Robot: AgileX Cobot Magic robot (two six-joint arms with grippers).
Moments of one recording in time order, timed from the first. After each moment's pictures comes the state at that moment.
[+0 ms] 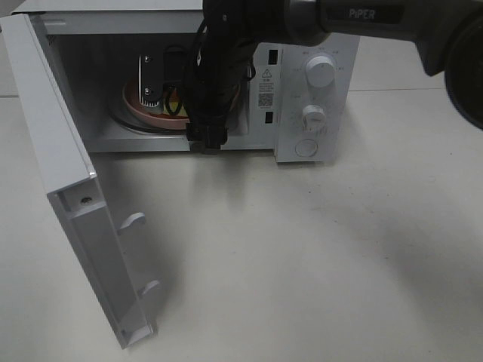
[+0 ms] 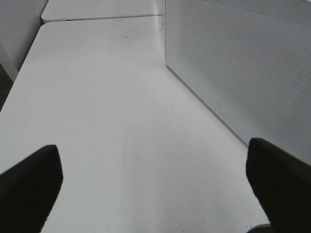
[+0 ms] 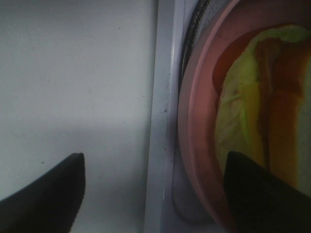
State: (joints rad) left arm 0.03 0.00 -0.50 -0.06 1.04 0.09; right arm 0.65 2.30 -1.93 -0.04 0.69 -1.04
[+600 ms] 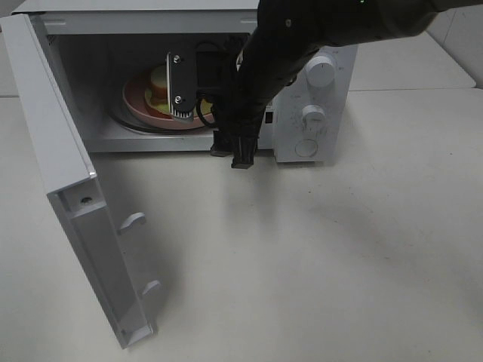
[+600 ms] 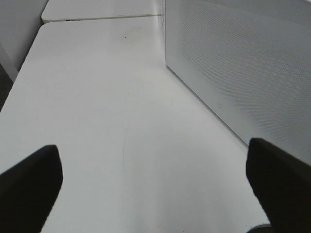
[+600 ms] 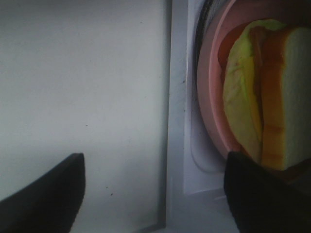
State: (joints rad) left arm 0.03 0.00 -0.50 -0.06 1.04 0.09; right arm 0.65 1.97 -1.43 -0.04 0.41 -1.03
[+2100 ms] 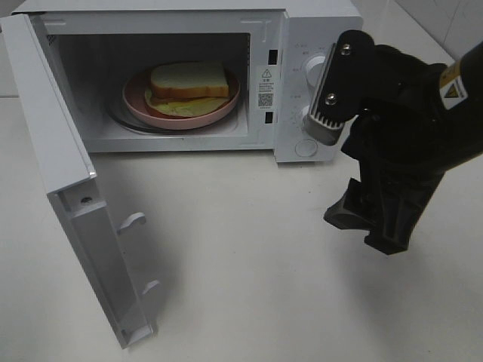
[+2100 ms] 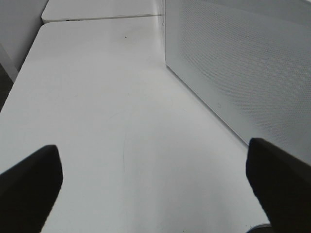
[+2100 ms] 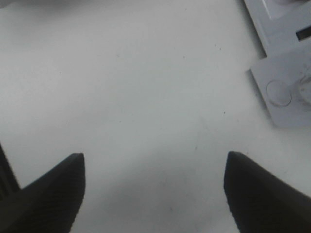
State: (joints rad) left arm 0.03 0.00 -0.50 -0.06 1.04 0.09; right arm 0.65 1.26 -0.83 -0.04 0.63 -0.53
